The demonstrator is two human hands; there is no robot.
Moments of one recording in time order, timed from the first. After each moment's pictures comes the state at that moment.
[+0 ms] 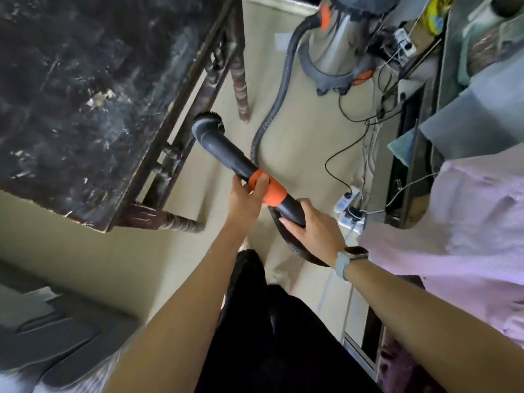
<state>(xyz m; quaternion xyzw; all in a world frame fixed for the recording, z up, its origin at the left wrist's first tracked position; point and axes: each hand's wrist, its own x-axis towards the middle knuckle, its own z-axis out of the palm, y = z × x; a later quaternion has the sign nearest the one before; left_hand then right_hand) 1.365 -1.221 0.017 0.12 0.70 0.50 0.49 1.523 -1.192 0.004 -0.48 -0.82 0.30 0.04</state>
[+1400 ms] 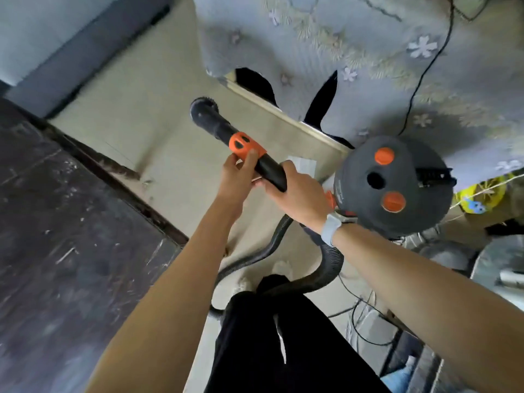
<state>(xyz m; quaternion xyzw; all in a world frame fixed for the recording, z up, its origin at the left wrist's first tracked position) 1.073 -0.513 0.055 0.01 0.68 0.61 0.42 1.180 -0.440 0.054 -0.35 -0.89 0.30 -0.01</state>
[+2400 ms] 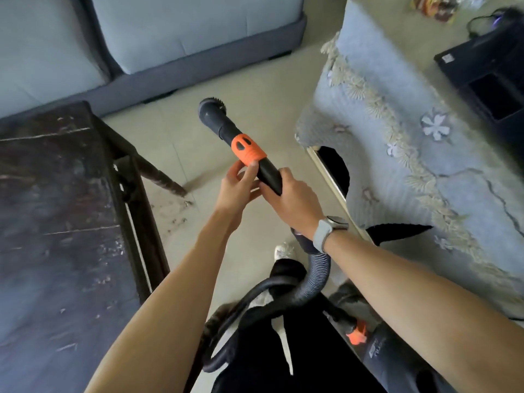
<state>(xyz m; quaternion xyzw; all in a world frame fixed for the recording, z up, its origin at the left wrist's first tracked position) 0.766 -0.436 0.050 -0.11 0.66 0.69 0.27 0.815 -0.323 0.051 -0.15 -0.92 0.35 -0.08</state>
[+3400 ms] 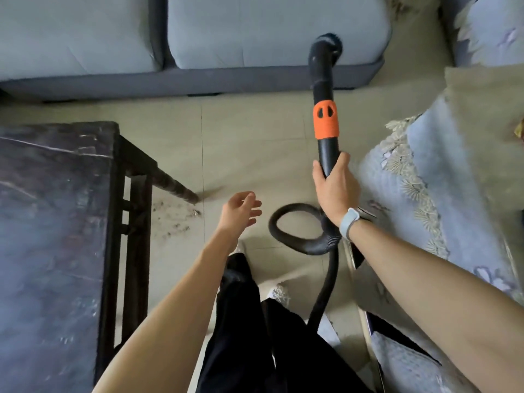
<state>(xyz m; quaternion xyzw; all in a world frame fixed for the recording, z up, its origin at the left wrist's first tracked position) 0.608 -0.427 0.003 -0.31 0.66 0.65 0.23 0.564 -0.246 0.015 -0.17 -0.95 0.25 0.00</state>
